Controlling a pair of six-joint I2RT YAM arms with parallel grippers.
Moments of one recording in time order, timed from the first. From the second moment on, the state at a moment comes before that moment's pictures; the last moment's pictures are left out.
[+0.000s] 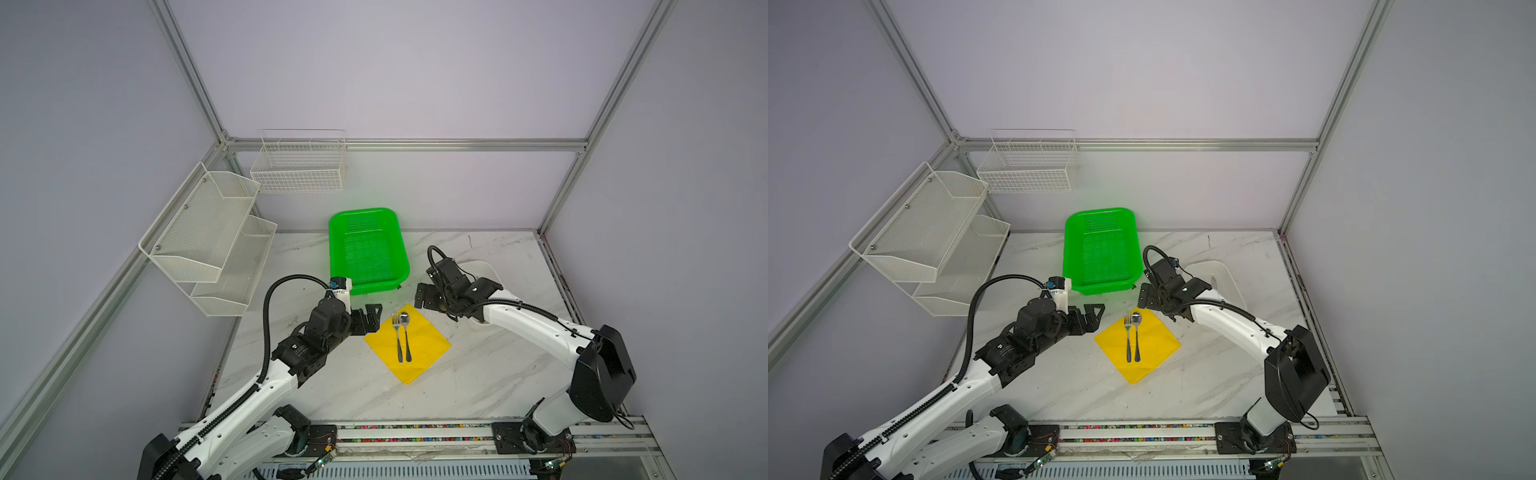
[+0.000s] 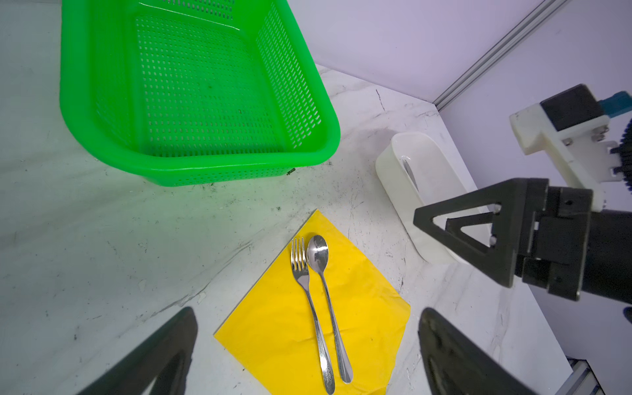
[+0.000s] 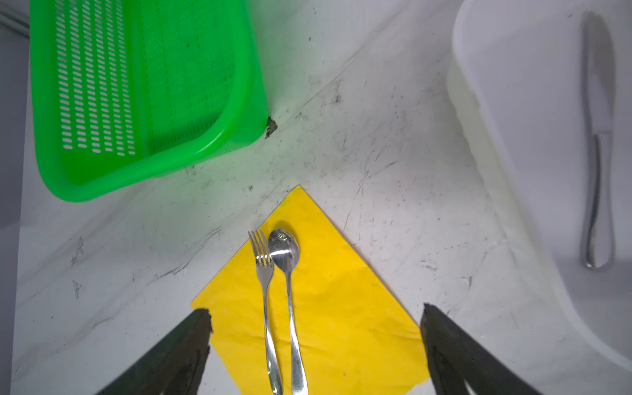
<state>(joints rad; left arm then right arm) -0.57 0.93 0.67 -0.24 -0.08 -0.56 0.70 1.56 1.25 -0.63 0.19 0.80</state>
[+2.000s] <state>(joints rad) -0.53 1.45 1.06 -0.55 0.43 -0.50 0.16 1.95 1.45 -0.81 0.06 0.56</state>
